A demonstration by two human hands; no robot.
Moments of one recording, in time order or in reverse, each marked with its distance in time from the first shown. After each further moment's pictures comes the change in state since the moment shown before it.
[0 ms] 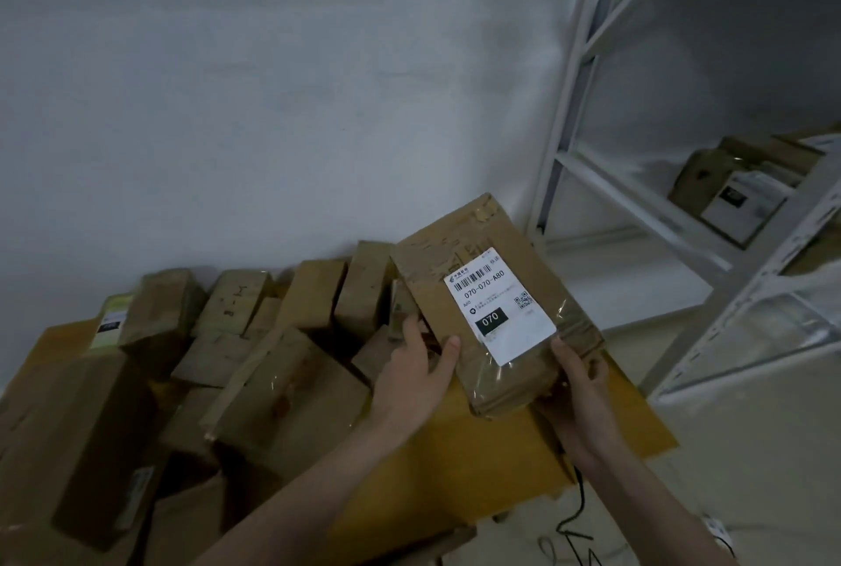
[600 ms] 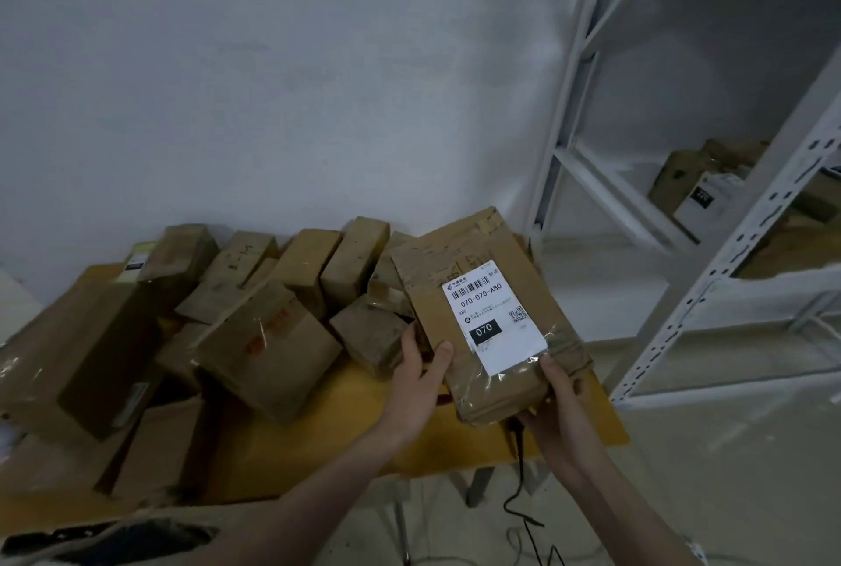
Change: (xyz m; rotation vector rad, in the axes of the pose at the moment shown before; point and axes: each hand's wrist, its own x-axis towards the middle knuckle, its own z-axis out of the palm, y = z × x) left_hand -0.063 0.050 0.090 -0.675 0.033 -0.249; right_hand -0.029 -0.028 -0.089 0.011 -0.159 0.093
